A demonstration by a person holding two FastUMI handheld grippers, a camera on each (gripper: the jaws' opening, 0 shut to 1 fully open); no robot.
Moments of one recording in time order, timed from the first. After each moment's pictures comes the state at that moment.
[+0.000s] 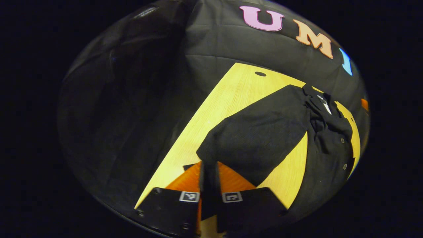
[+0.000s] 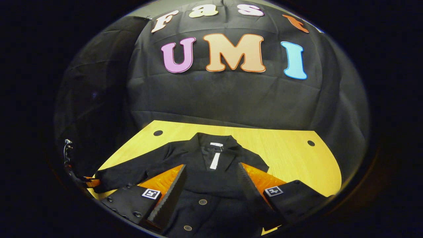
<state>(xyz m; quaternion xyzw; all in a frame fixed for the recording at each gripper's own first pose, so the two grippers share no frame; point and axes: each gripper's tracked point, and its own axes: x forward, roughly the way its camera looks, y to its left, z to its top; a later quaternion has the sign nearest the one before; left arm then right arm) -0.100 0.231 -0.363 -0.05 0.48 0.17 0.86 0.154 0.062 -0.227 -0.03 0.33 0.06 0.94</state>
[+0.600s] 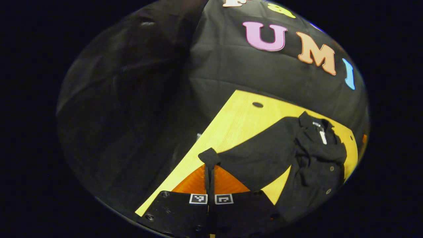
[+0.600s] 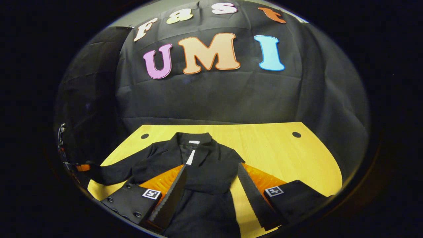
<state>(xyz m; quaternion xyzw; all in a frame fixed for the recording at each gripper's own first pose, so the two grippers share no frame) -0.010 0.215 -0.275 -0.04 0.38 0.18 0.91 0.137 -0.030 -0.223 0.01 0.32 0.03 0.95</state>
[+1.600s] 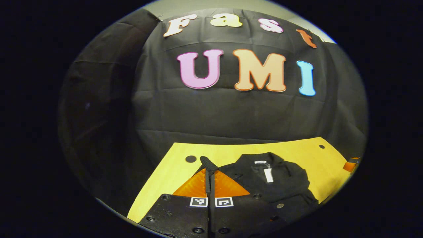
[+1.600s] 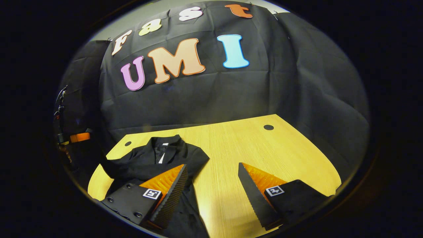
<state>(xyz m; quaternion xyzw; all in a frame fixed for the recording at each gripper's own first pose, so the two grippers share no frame) 0.148 0.013 -0.182 0.01 0.25 -0.01 0.97 0.104 -0.144 -0.223 0.06 0.31 -0.03 0.95</state>
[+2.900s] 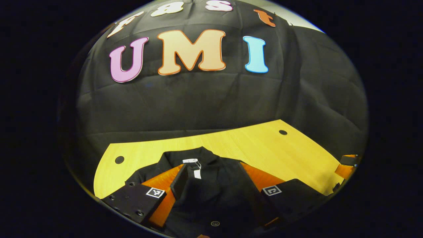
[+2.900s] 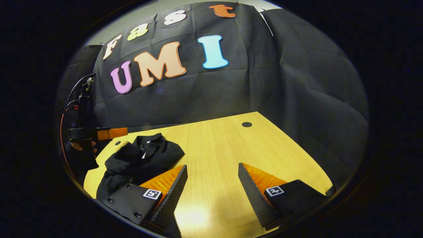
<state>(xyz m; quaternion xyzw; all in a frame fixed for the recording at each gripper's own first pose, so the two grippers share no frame) 0.182 -0.192 -0.236 0.02 0.29 -0.16 0.94 0.072 -0.224 -0.226 0.07 0.31 -0.05 0.95</state>
